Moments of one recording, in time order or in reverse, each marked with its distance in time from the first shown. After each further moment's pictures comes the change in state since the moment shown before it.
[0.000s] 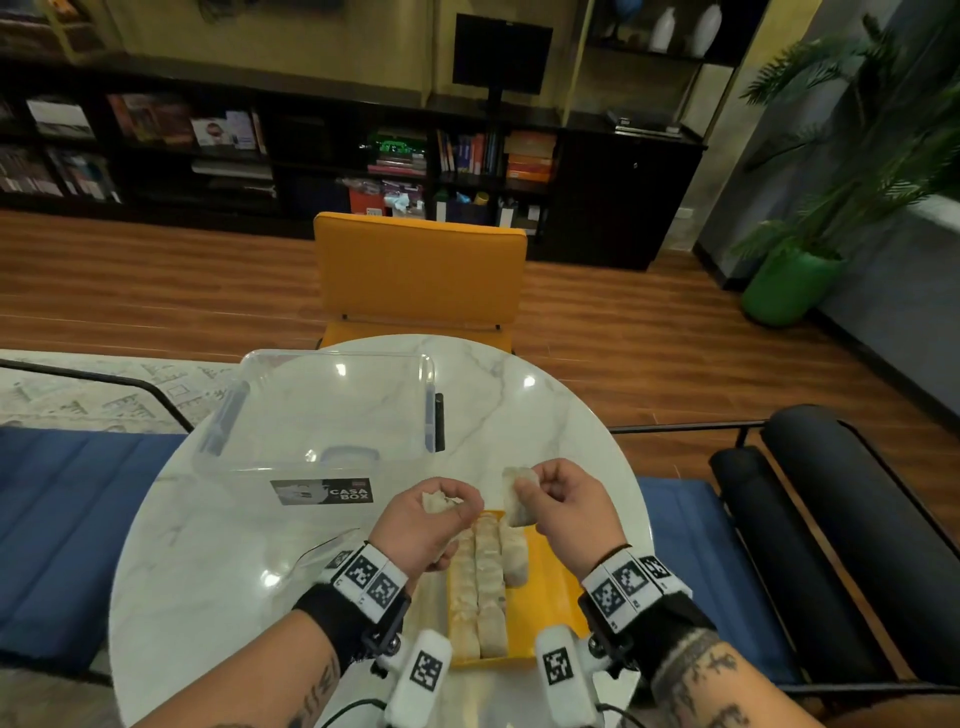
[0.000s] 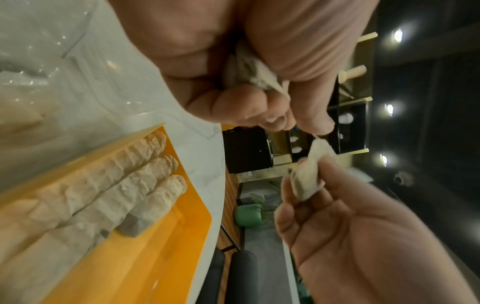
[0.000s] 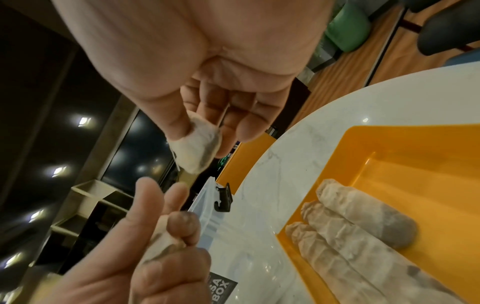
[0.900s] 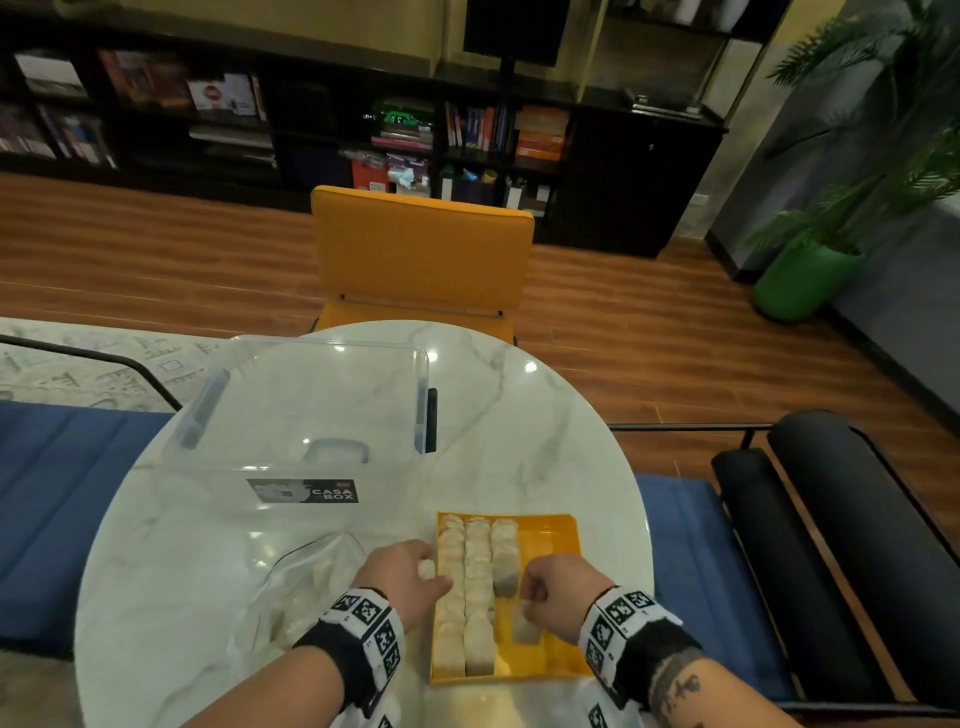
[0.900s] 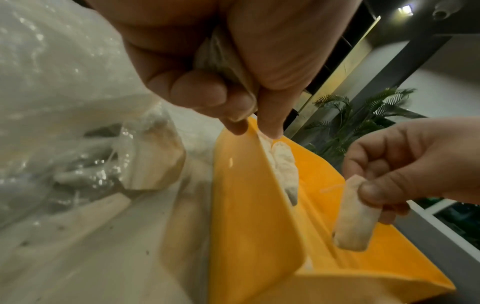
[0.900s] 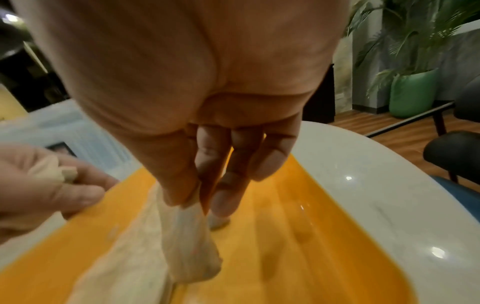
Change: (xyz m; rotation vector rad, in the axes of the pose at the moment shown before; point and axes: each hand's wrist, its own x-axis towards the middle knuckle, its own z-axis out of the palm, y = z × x) left_hand 0.029 -0.069 -0.020 1.084 0.064 -0.099; right_hand 0.012 0.072 -0.017 -0.916 -0.596 0.147
